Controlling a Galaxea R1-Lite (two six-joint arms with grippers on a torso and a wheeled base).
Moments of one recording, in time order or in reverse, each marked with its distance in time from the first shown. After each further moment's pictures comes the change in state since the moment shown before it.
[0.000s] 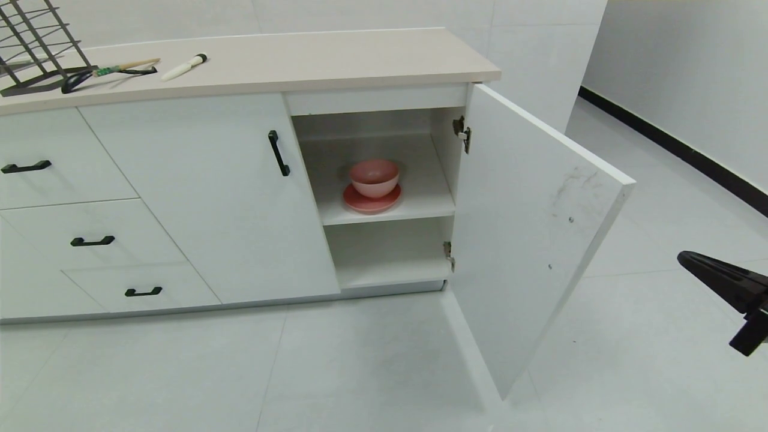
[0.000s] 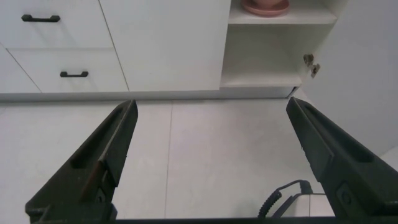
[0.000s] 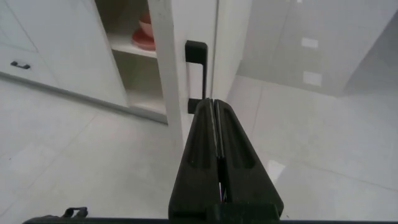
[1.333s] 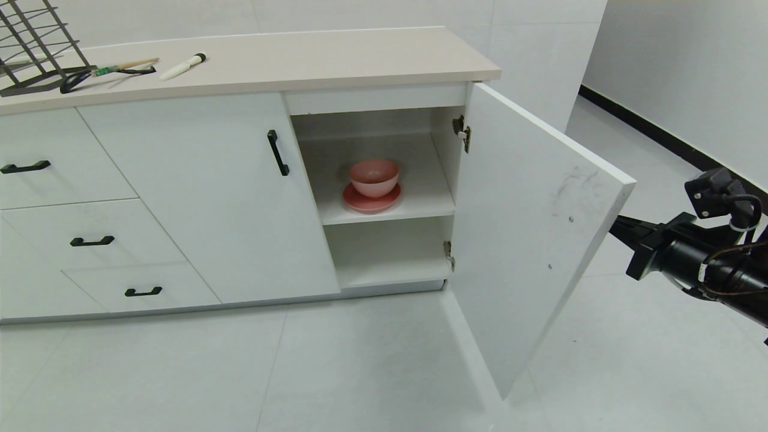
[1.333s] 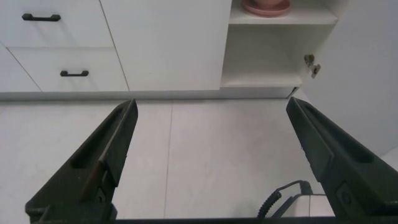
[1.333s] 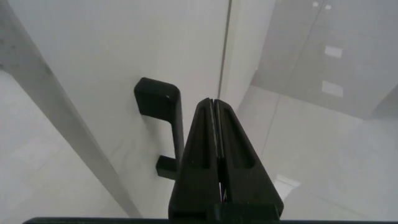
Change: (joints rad) left arm 0.001 0.001 0.000 0.000 0.005 -0.006; right arm 0.050 0.457 -0.310 -0.158 0.051 -0.029
